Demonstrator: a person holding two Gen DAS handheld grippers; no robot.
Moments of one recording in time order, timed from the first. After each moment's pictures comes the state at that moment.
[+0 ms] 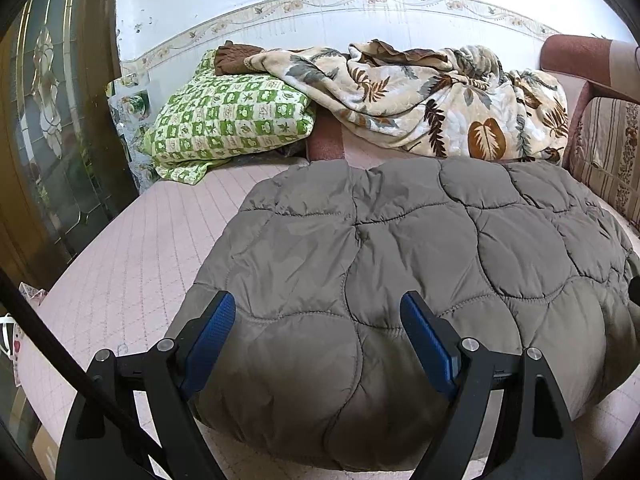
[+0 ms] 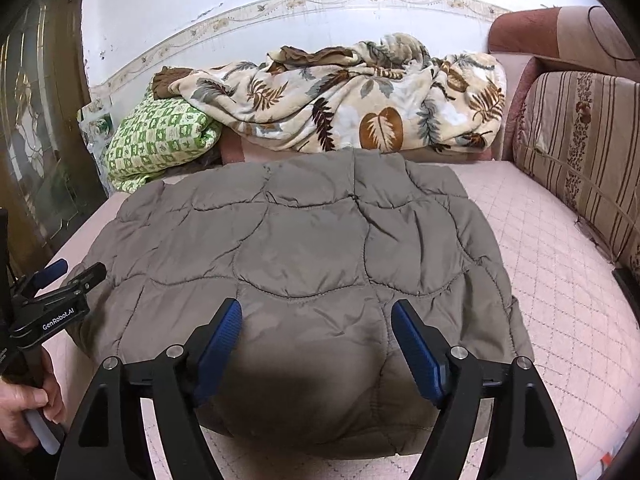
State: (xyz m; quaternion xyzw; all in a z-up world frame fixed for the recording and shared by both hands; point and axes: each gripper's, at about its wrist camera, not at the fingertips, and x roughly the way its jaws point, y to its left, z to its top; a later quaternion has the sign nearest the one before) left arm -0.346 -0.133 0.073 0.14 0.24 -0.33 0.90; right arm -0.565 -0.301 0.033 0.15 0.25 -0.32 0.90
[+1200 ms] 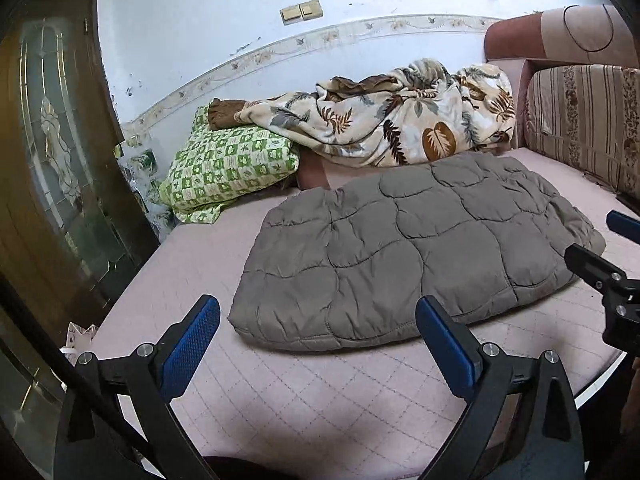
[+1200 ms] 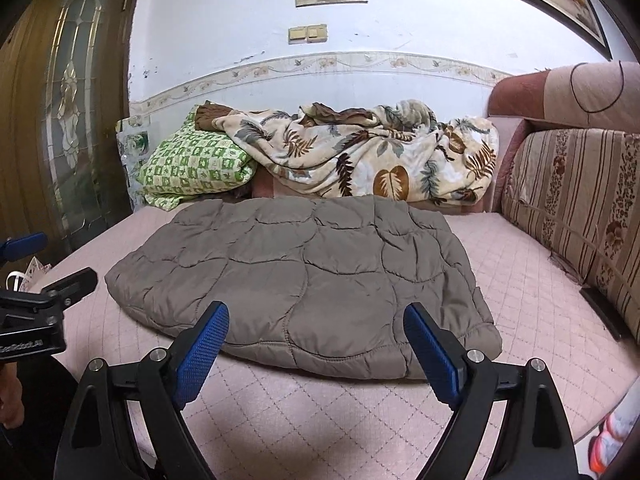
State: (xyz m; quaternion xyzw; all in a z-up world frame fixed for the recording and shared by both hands) left arm -0.476 -0.046 0.122 0.21 0.16 -0.35 0.90; right arm -0.624 -0.190 0.049 0.07 0.17 -0.32 0.93
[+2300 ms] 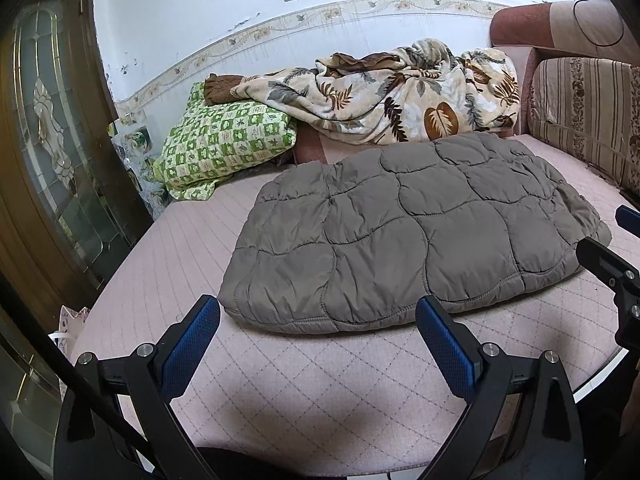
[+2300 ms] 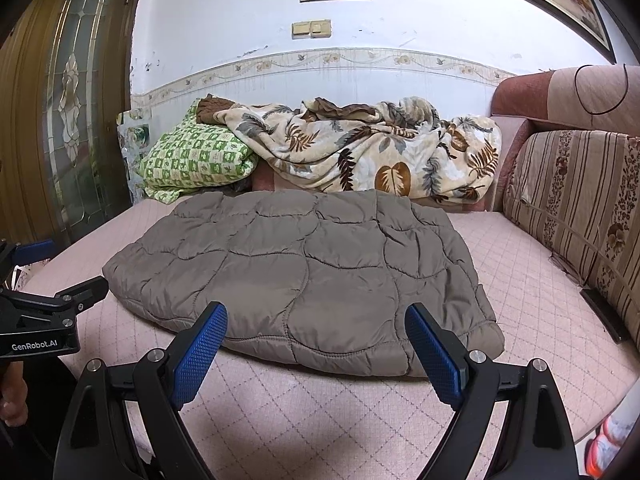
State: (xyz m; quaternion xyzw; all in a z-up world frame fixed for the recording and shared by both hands) left arm -0.463 -0.052 0.104 0.22 0.20 -0.35 0.89; right arm -0.622 -0.193 0.043 0.07 0.18 -0.32 0.93
